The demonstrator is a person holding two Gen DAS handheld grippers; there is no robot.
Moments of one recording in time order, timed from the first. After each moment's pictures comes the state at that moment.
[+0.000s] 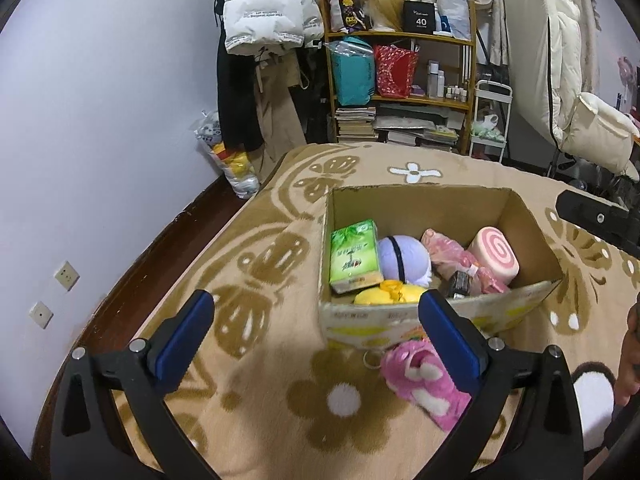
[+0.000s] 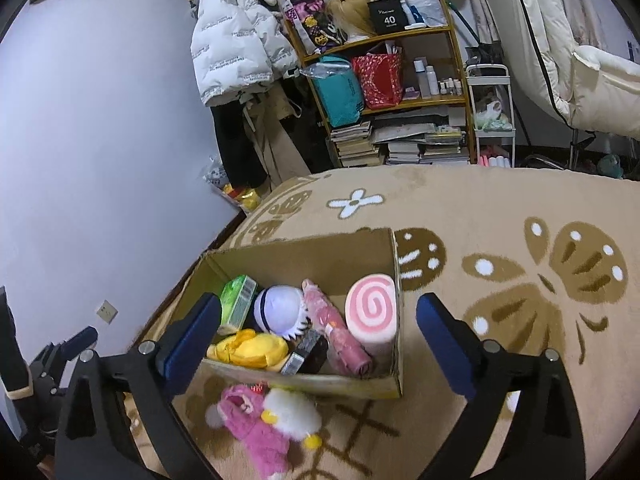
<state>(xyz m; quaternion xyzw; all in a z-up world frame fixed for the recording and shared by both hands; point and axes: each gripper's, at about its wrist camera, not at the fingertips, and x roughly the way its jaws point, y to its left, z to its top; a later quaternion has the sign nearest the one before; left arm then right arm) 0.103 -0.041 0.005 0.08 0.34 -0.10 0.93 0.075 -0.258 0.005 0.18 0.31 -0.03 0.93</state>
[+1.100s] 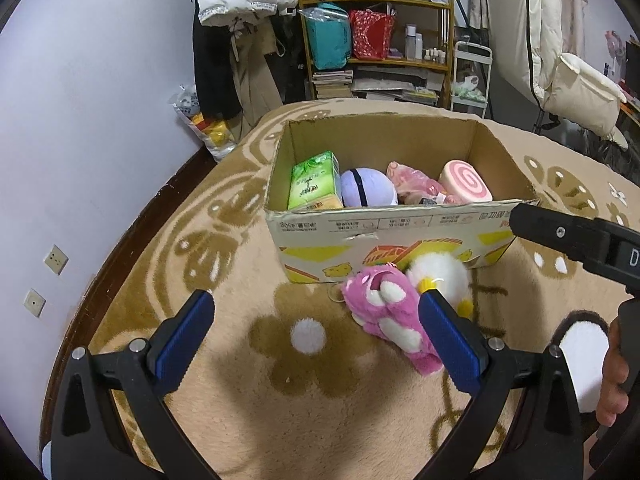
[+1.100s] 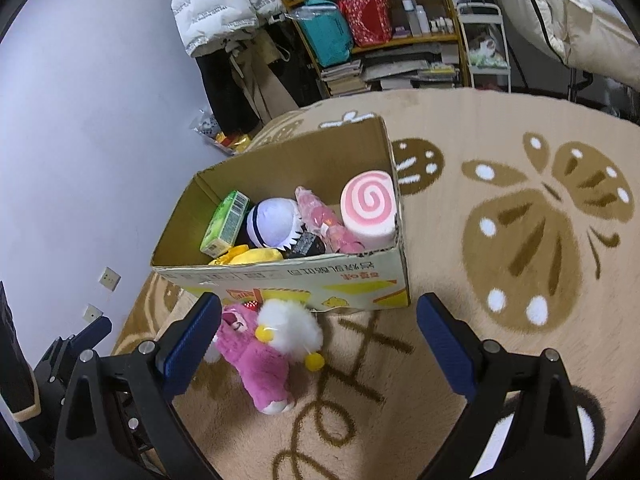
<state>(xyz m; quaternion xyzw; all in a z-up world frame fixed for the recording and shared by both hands) 0.063 -0.058 -0.029 0.10 0.39 -0.12 0.91 0.051 -0.247 -0.047 0.22 0.40 -0.02 0.89</state>
